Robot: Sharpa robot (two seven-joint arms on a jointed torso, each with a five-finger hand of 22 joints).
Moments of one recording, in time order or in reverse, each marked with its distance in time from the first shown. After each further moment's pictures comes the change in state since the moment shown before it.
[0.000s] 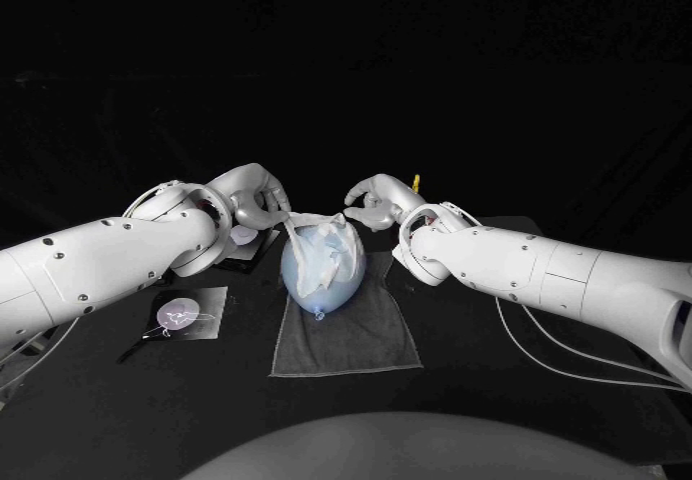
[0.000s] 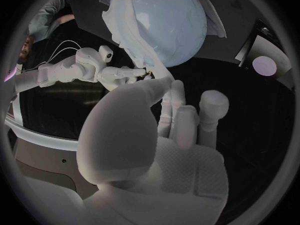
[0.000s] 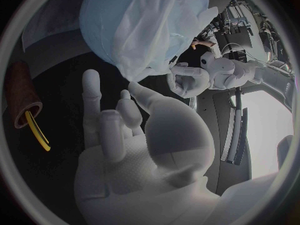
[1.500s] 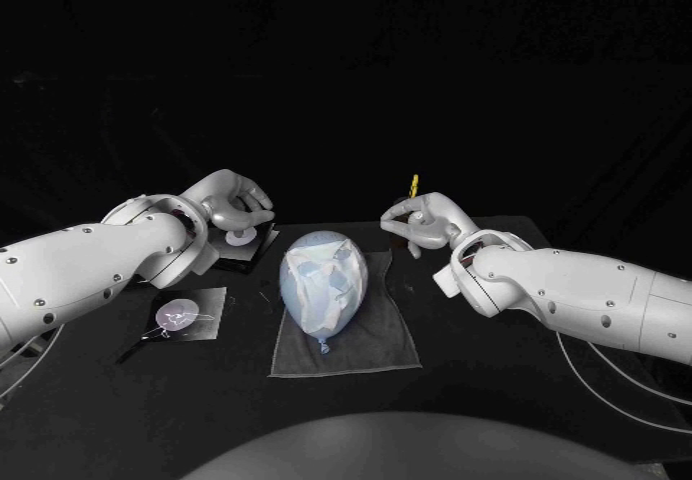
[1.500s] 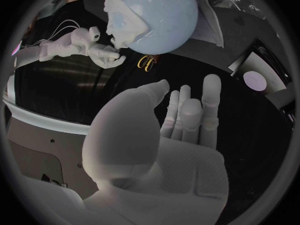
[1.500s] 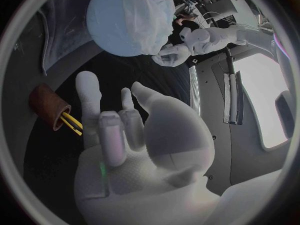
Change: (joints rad) left arm -0.013 -0.102 -0.014 0.060 0.257 -0.051 0.063; left_hand -0.016 0.044 -0.200 0.046 0.005 -0.274 0.105 -0.042 0.016 -0.214 0.108 -0.116 -0.157 -0.196 0.101 -0.112 -0.376 0.032 -0.196 0.087 -0.218 -0.314; right arm -0.054 -0.317 -0.002 0.320 0.329 -0.006 0.177; right_hand 0.036 -0.011 -0.072 0.117 0.000 0.080 -0.026 -0.002 -0.115 0.227 -0.022 0.311 0.039 0.011 -0.015 0.067 0.003 0.005 0.161 -0.006 0.160 0.106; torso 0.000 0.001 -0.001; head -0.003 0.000
